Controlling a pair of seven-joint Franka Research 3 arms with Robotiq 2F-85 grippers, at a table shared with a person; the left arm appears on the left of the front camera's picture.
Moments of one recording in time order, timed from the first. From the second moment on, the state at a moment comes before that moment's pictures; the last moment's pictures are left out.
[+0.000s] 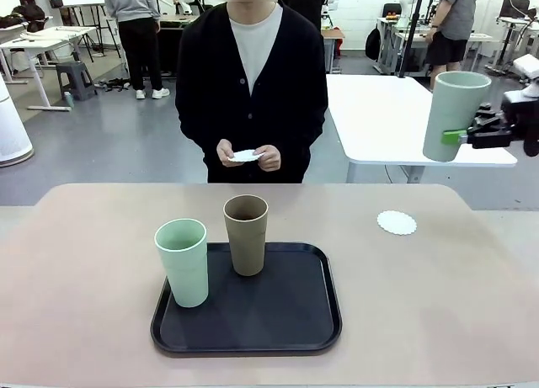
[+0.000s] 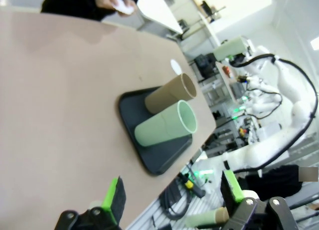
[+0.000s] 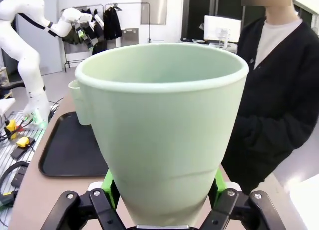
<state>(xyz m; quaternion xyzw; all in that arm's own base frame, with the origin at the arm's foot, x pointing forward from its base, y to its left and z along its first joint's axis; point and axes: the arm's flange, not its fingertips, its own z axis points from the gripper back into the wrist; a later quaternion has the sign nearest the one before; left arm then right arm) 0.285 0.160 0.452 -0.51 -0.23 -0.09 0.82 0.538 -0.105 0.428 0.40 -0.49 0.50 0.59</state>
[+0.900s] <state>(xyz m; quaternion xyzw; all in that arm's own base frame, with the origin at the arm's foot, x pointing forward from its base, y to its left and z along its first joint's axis) 0.285 0.160 0.452 -0.51 -0.23 -0.09 0.82 0.585 -0.105 0.288 0.45 -0.45 0.48 0.60</state>
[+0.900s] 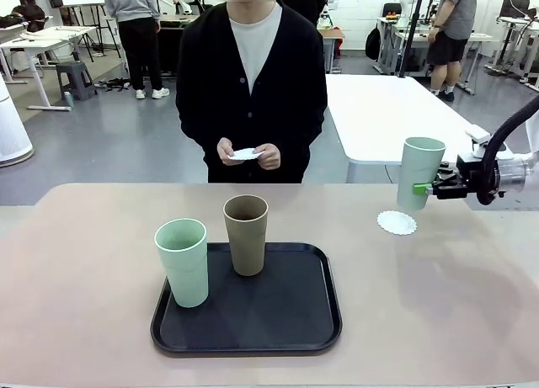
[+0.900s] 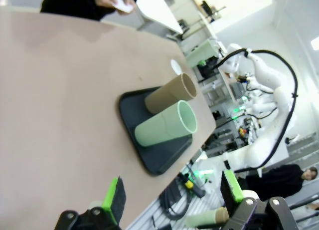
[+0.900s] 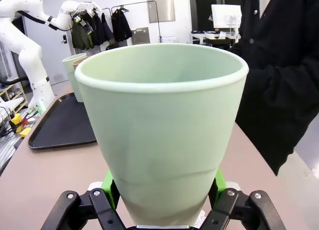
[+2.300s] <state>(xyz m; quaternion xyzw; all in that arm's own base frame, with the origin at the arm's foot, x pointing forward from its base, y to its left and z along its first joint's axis) 0.285 0.160 0.452 -0.51 -0.23 -0.09 0.82 0.587 -0.085 0.265 0.47 -0.42 0.50 0.59</state>
